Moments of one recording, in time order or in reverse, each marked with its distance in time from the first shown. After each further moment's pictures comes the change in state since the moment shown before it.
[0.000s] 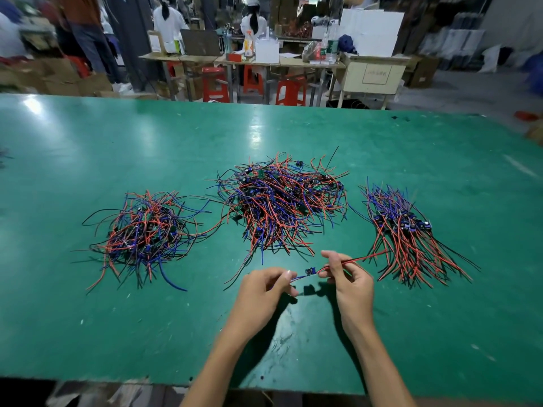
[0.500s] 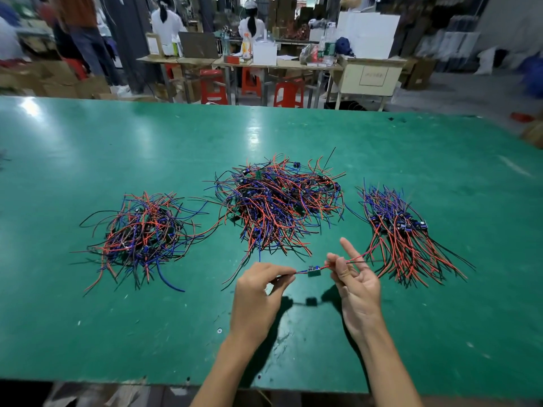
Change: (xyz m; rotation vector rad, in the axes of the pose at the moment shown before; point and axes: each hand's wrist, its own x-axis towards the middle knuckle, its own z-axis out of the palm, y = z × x) left_hand -0.006 -0.005 0.011 0.188 0.341 0.434; right_hand 0.003 -0.010 -0.013 0.458 -0.037 0.161
